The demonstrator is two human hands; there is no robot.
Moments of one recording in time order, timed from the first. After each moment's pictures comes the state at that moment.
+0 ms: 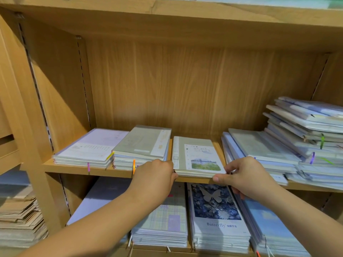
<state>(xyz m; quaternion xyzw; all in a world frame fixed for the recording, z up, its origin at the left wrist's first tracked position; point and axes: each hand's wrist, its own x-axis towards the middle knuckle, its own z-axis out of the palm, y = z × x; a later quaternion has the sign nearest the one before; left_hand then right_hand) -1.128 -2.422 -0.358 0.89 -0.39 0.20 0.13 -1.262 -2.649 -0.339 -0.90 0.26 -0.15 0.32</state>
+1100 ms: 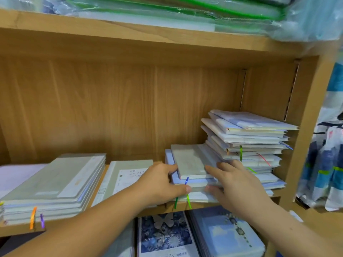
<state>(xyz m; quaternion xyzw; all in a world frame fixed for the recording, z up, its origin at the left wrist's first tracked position) -1.154 -2.604 -0.320 0.78 -0.52 -0.08 0.34 -1.341 -2.752 -0.322 -0.94 0.24 -0.20 -0.11</state>
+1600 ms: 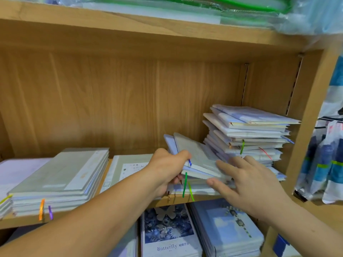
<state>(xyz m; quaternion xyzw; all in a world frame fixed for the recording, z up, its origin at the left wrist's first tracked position) -1.187 -2.616 -0.288 0.71 -0.25 -0.27 0.60 -1.369 -2.733 -0.307 -0.93 0.29 -0.21 -0.13</state>
